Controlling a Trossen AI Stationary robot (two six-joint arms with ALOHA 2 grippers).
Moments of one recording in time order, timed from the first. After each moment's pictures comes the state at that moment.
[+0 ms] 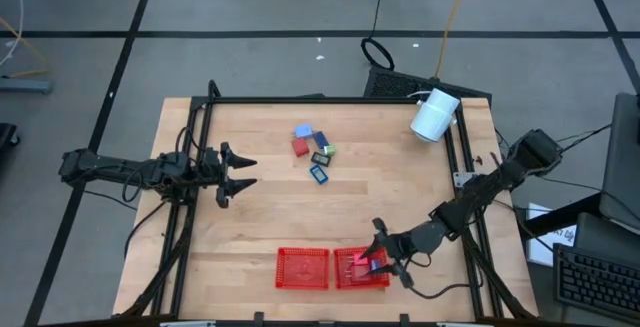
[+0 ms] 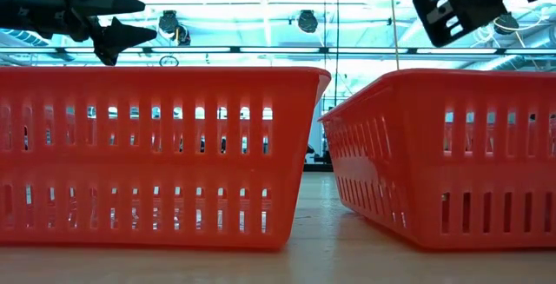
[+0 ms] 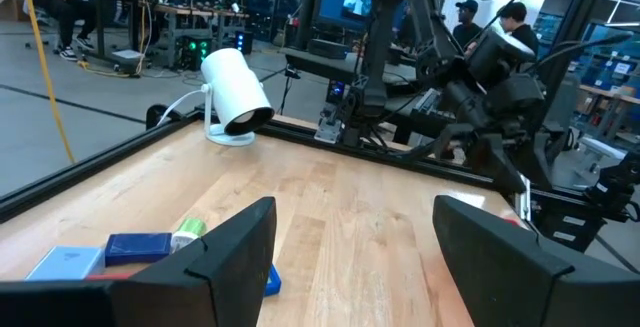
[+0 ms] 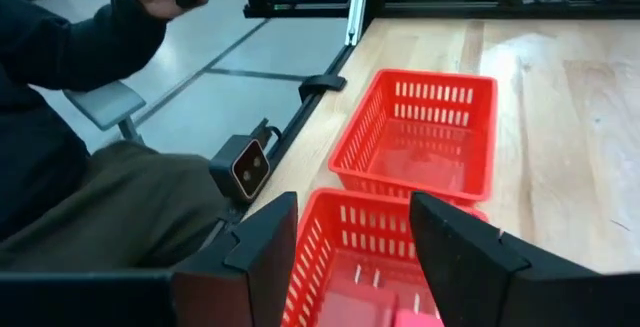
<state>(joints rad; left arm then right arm) -0.10 0.37 0.18 0.19 -0.18 -0.21 0.63 1.44 0.60 0.52 0.16 0.24</state>
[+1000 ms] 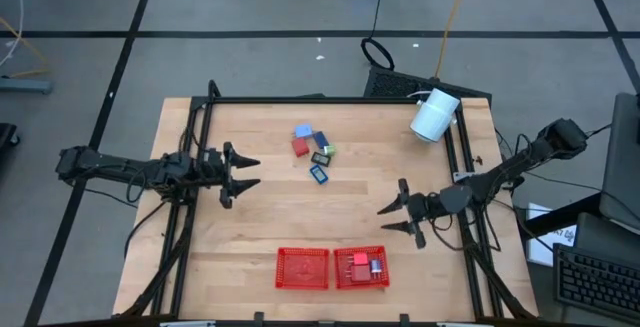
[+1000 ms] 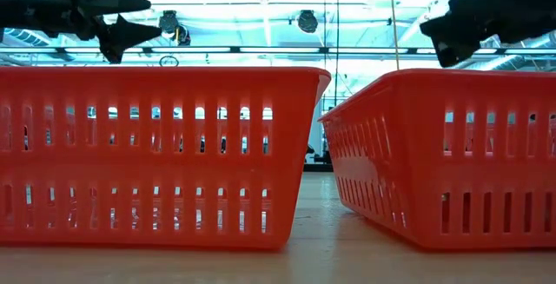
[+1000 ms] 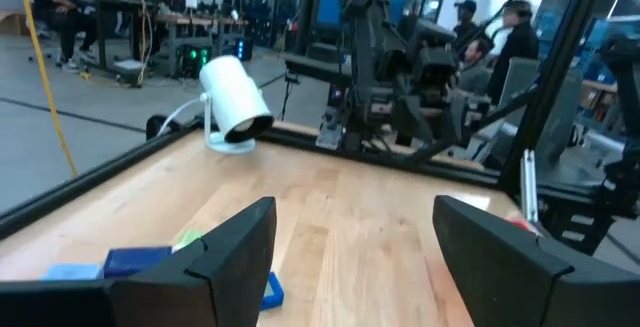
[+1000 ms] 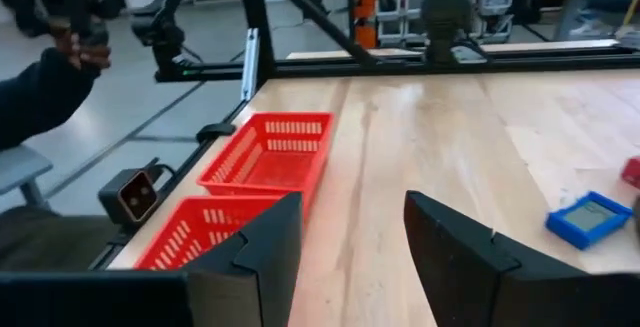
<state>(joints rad) -0.10 0.45 0.18 0.28 -0.19 -0.18 0.47 0.96 0.25 0.55 0.24 0.17</state>
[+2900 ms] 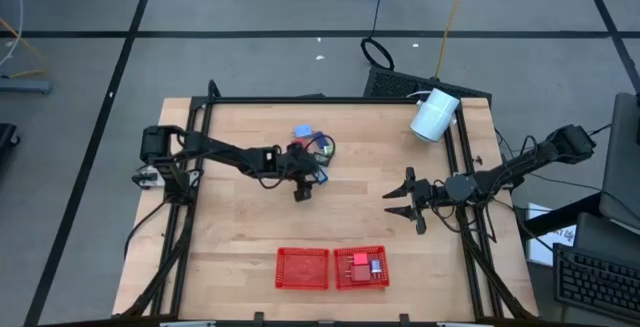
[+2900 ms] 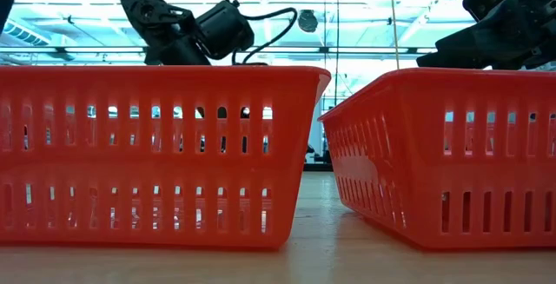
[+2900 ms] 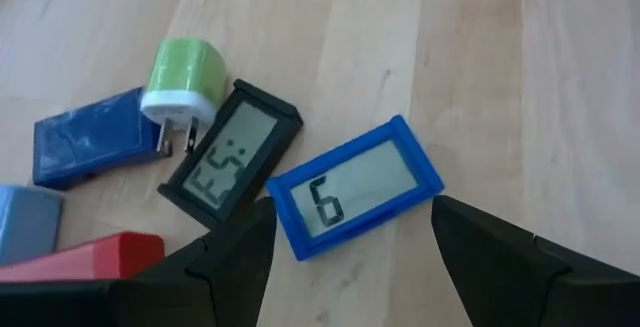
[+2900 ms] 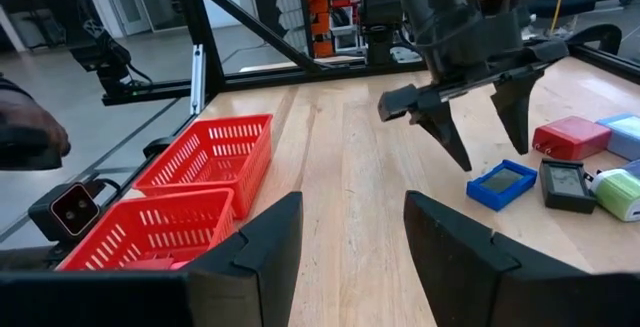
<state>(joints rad) 0.12 1.77 0.88 0.05 -0.13 0.06 0.35 0.81 0.09 0.60 0.23 0.20</state>
